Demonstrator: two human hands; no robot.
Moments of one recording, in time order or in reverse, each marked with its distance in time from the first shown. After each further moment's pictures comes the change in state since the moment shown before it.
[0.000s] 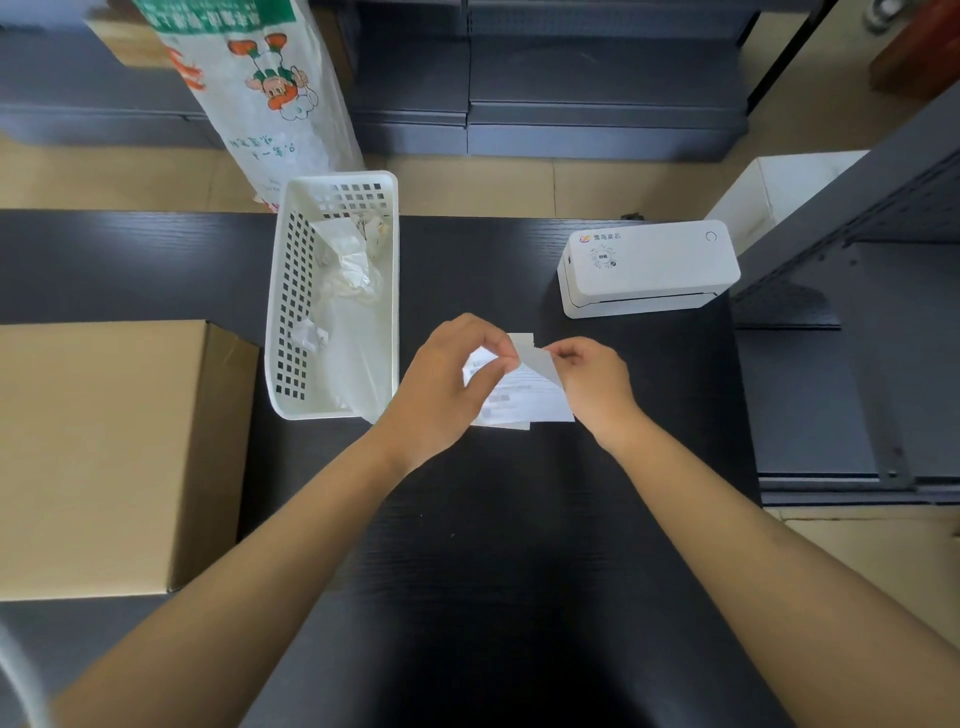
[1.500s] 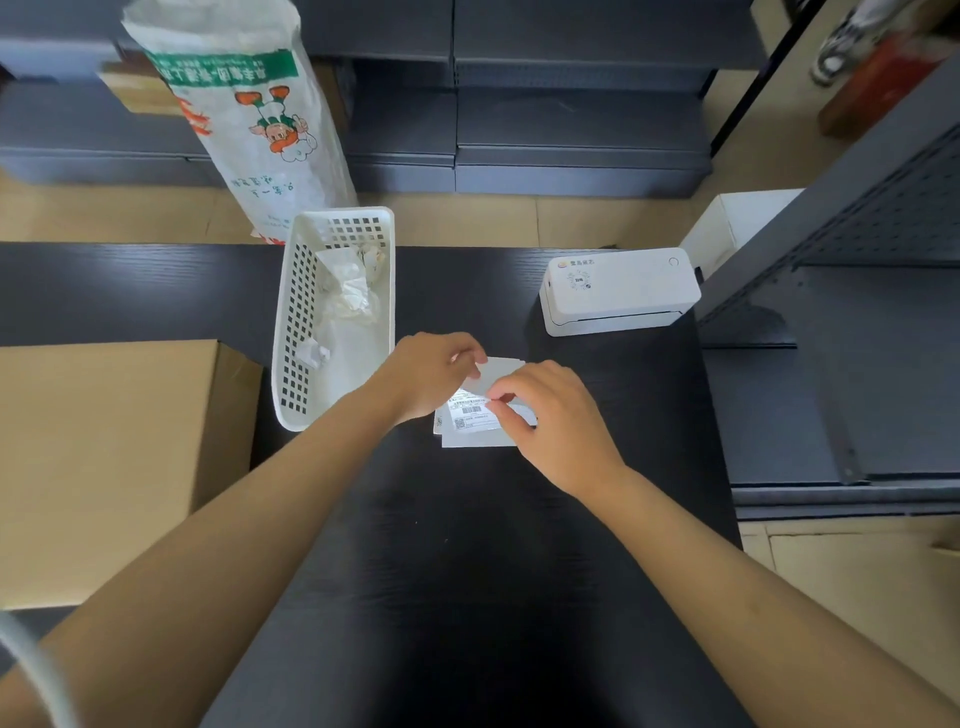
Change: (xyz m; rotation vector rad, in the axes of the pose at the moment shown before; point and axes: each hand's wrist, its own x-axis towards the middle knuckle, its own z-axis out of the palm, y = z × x) left_hand 0.030 -0.021 -0.014 0.178 -0.255 -0.194; right_hand -0.065 -0.014 -0.002 -0.488 0.090 -0.868
